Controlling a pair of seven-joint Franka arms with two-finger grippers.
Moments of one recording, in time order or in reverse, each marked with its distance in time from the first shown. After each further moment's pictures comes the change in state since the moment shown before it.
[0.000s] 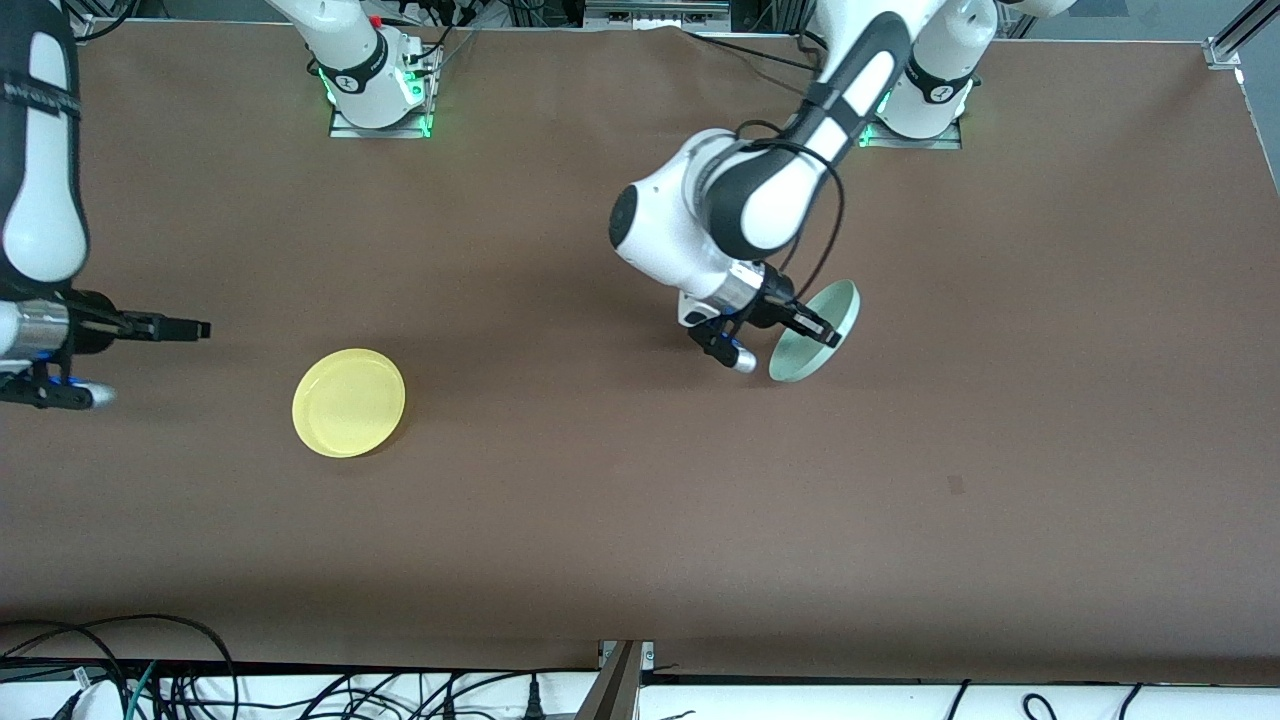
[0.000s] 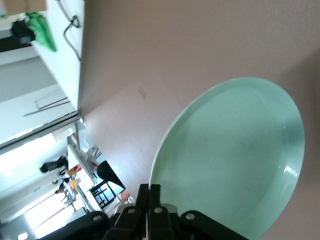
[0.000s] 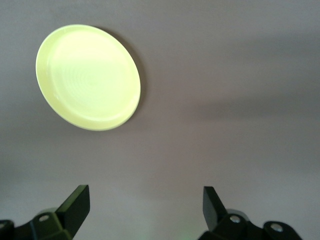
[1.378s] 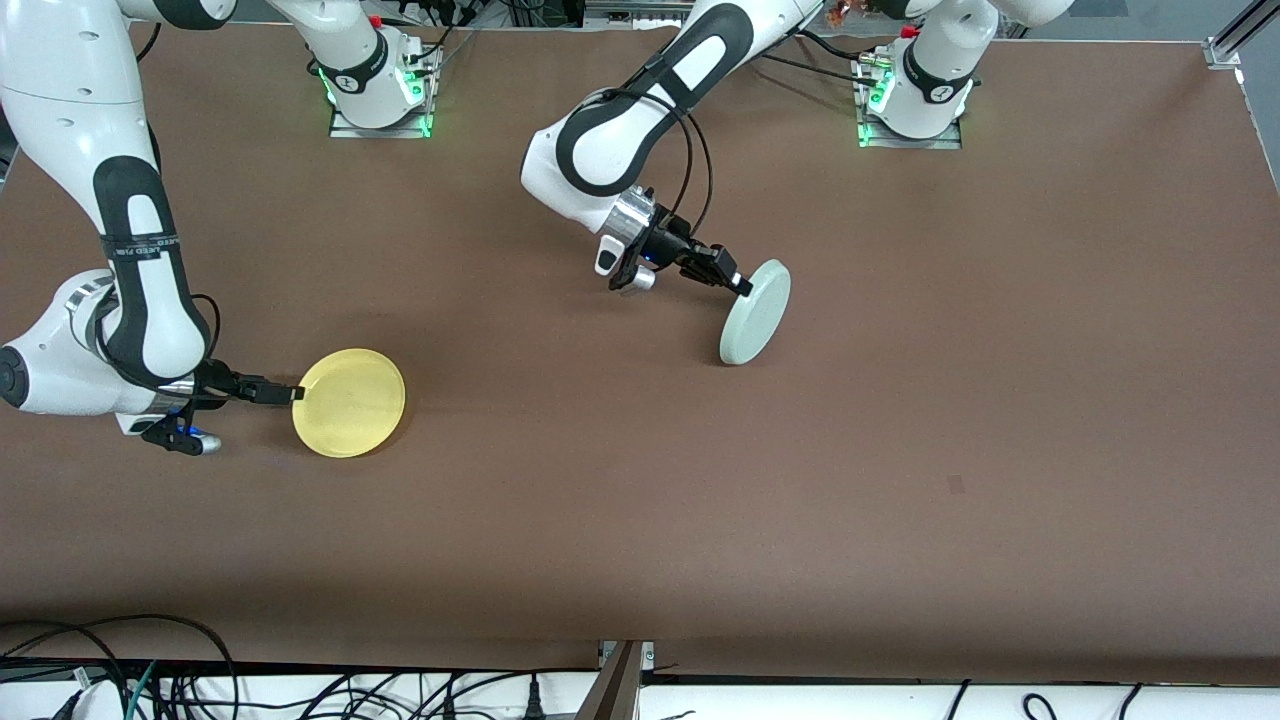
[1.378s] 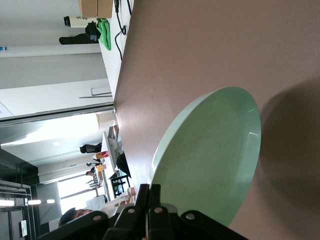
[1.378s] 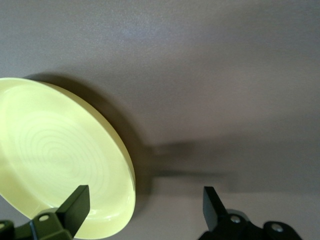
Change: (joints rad) left arm -0.270 0.166 0.019 0.098 0.059 -0.140 -0.377; right arm -0.013 0.254 0.001 -0.111 0.297 0.361 -0.124
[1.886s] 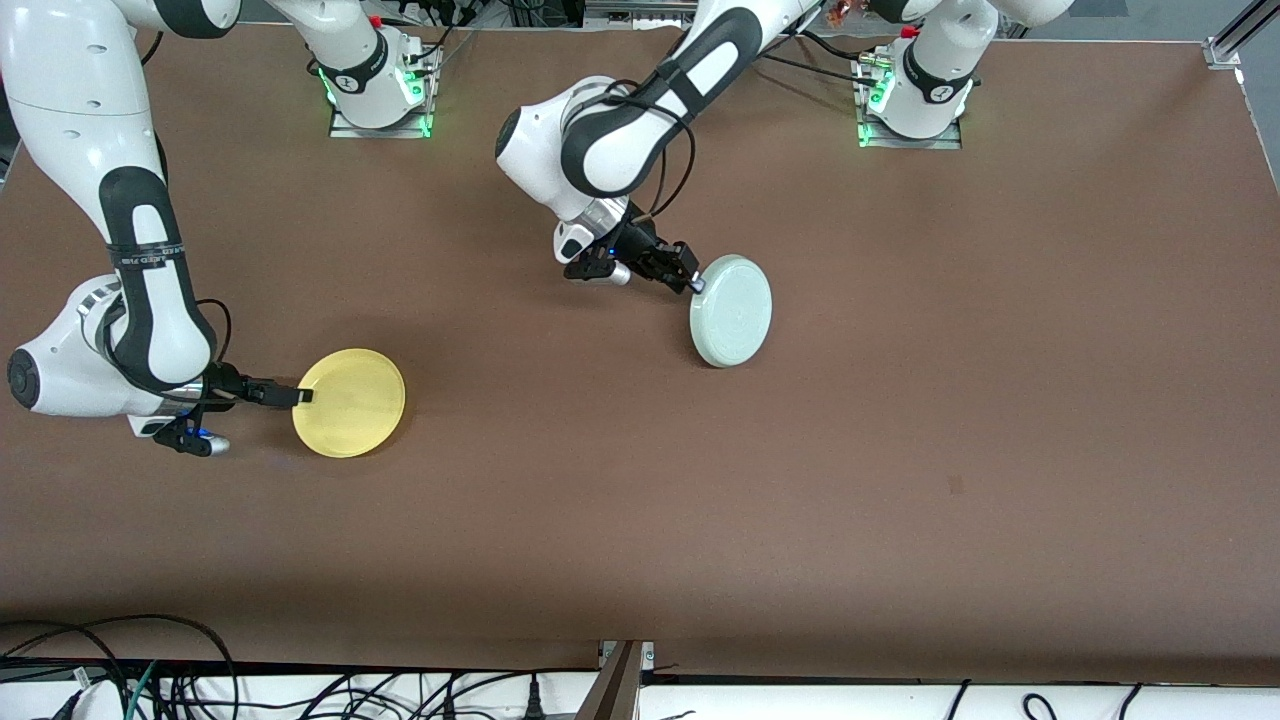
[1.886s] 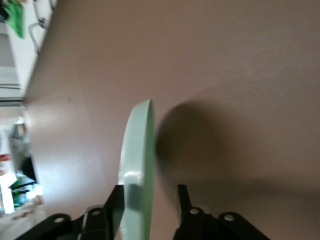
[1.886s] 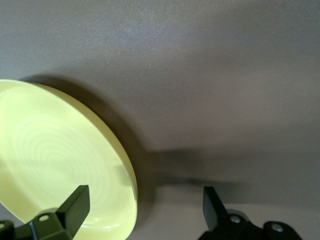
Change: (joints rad) left arm 0.009 0.011 0.003 0.090 -0.293 0.254 -0.110; right arm 0.000 0.020 0.003 0.000 0.037 0.012 -0.024
